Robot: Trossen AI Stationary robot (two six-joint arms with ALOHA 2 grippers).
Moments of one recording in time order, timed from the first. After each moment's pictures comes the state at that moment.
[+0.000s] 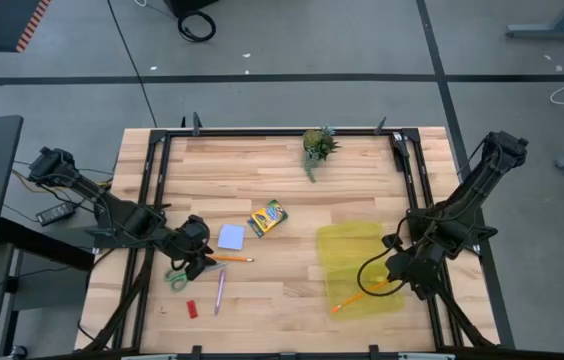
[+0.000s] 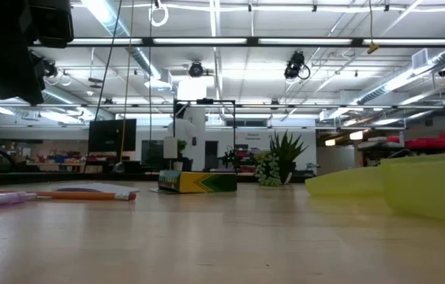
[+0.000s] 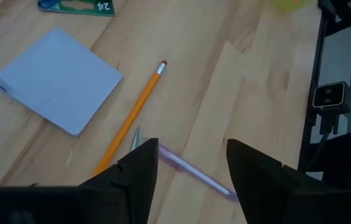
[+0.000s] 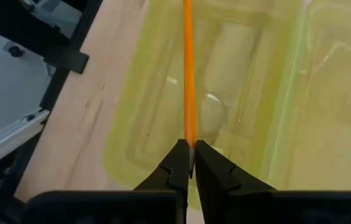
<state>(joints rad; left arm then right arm) -0.54 0.95 0.58 -0.45 -0.21 -1.01 0.86 0.98 0.63 -0.68 0.08 0.51</state>
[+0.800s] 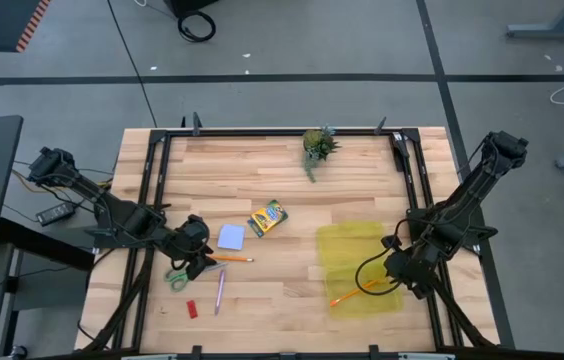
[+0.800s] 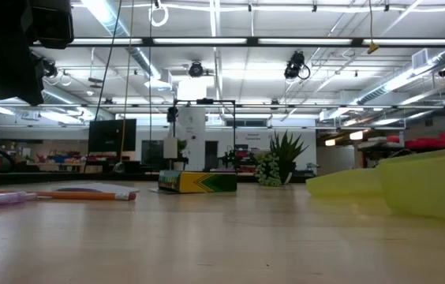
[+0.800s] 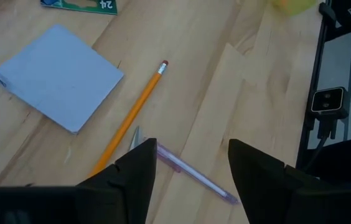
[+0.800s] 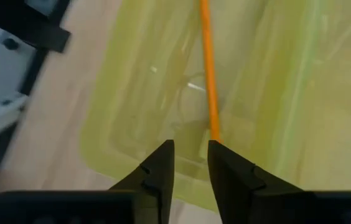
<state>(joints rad) -0.54 0.95 0.58 -0.46 -0.22 -1.04 0.86 0.98 0.53 -0.60 0.06 0.53</state>
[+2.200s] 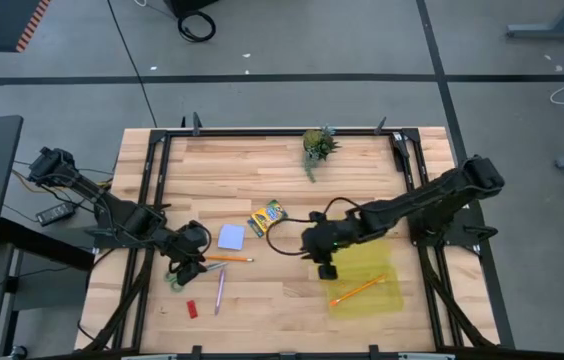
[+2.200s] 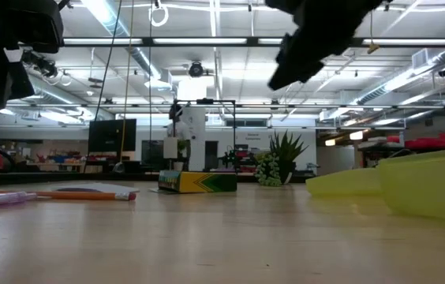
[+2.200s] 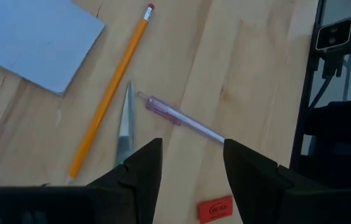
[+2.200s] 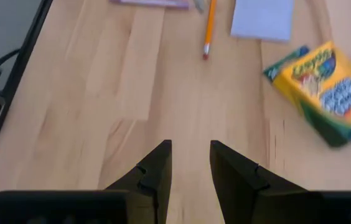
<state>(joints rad) -0.54 0.95 0.58 -0.53 -0.05 -0.93 0.28 1.58 1.05 -0.30 0.05 0.20</state>
